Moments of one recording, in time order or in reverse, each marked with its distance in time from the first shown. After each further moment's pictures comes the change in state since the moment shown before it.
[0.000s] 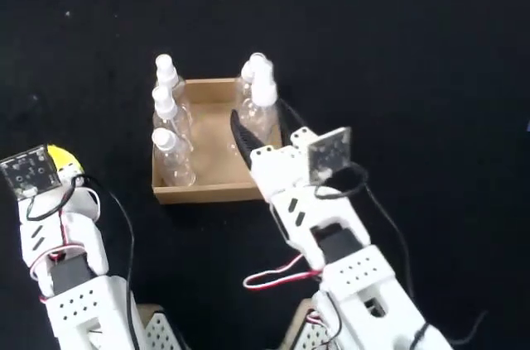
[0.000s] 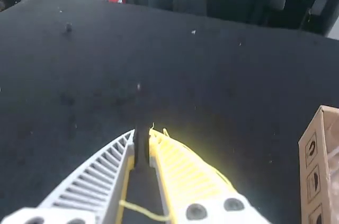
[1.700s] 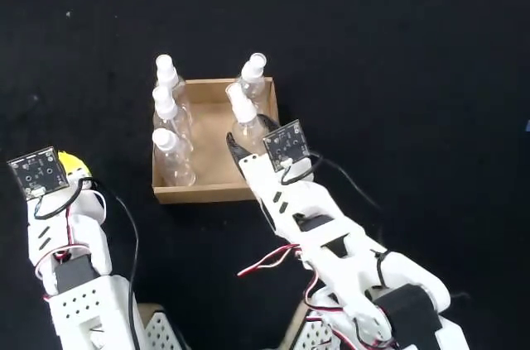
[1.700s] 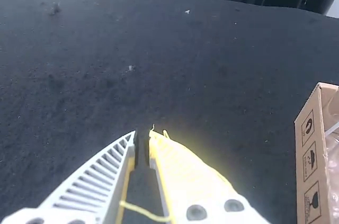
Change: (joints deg) left arm 1.3 0.0 3.0 1.9 0.0; right arm -0.1 38.9 -3.4 -21.6 9.6
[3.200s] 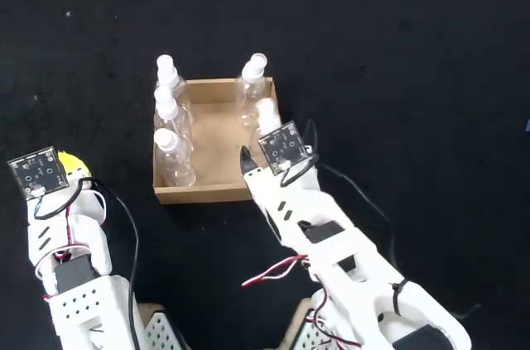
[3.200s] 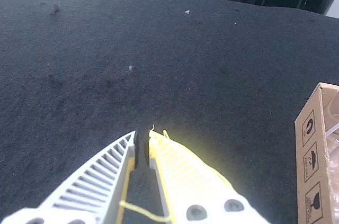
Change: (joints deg) left arm 0.0 0.0 0.0 0.0 0.0; right arm -0.1 -15.0 3.4 21.4 -0.1
